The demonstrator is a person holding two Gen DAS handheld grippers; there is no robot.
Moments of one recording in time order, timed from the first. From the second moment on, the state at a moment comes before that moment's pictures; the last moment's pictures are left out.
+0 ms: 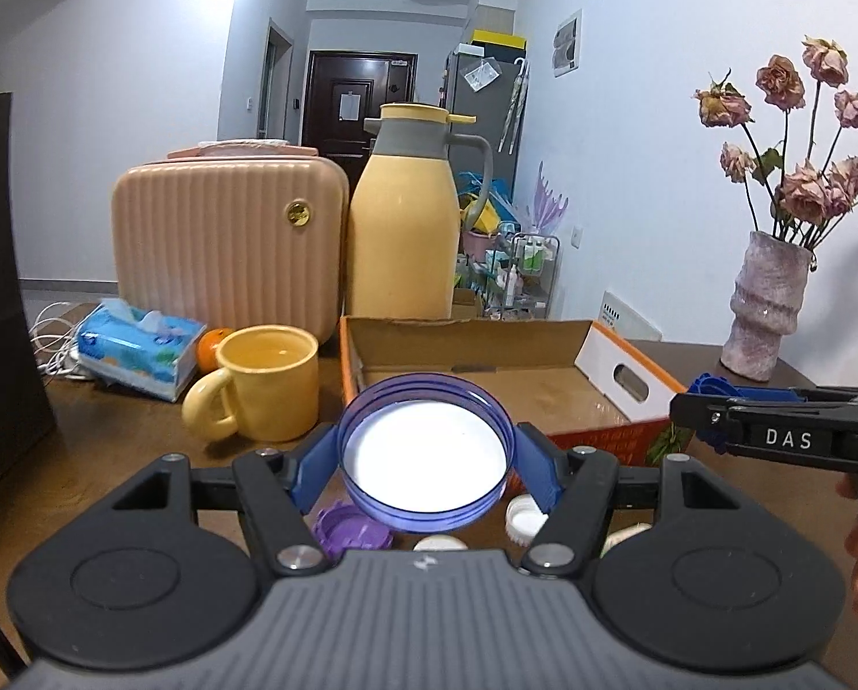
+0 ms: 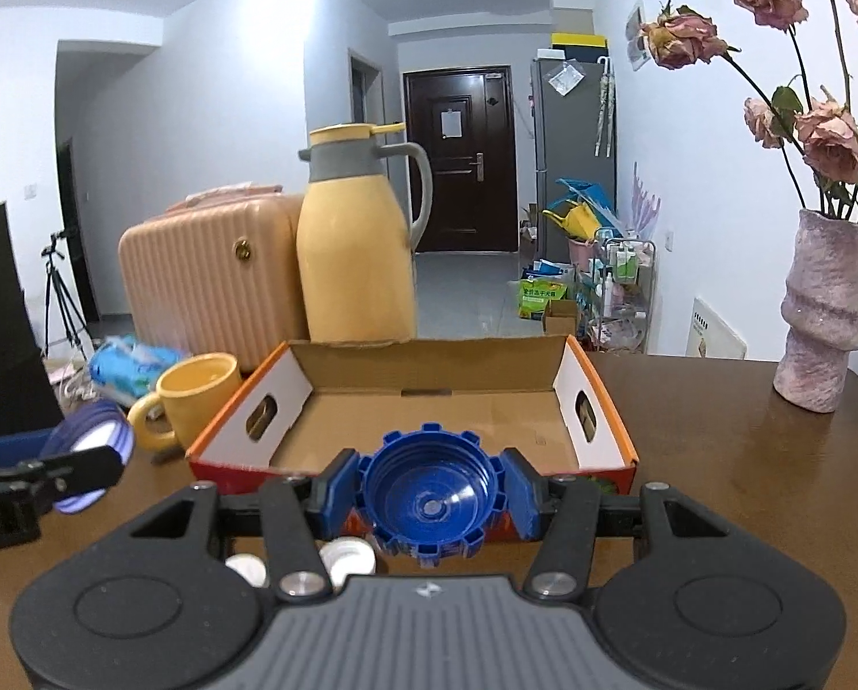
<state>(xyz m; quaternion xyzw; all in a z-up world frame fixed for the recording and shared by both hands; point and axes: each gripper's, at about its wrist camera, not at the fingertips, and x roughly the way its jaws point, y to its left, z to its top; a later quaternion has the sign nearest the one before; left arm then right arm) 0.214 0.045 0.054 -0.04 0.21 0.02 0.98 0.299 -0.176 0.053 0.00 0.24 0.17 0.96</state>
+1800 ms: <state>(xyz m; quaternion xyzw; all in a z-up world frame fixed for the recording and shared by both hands) 0.416 0.040 0.018 -0.03 0.28 0.05 0.96 0.460 -0.154 0.007 -0.03 0.29 0.13 0.95</state>
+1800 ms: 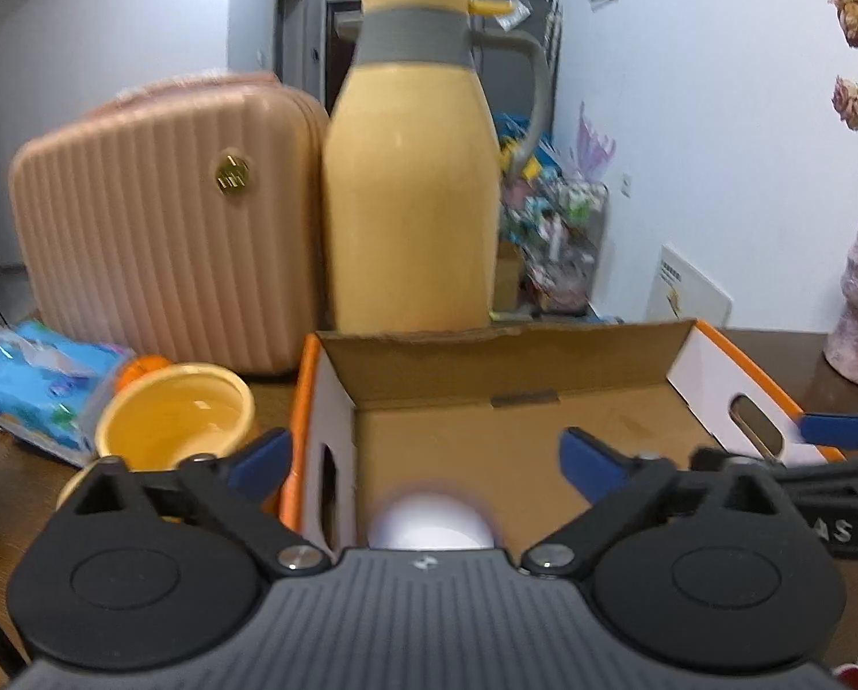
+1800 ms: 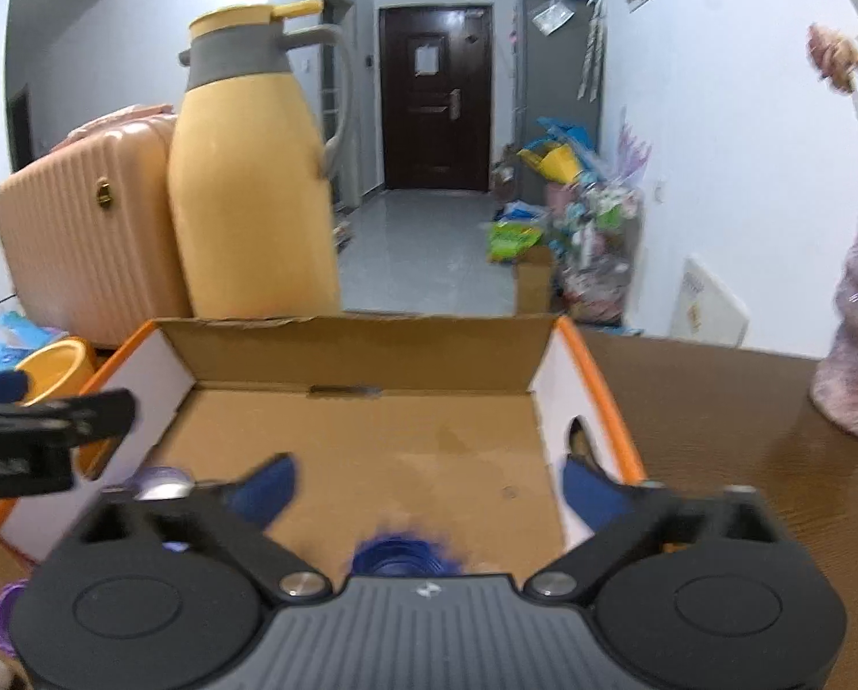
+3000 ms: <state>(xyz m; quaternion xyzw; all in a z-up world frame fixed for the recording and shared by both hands) 0.357 0.047 0.044 -0.03 0.24 0.08 0.97 0.378 -0.167 0.047 -0.02 0.24 0.10 0.96</state>
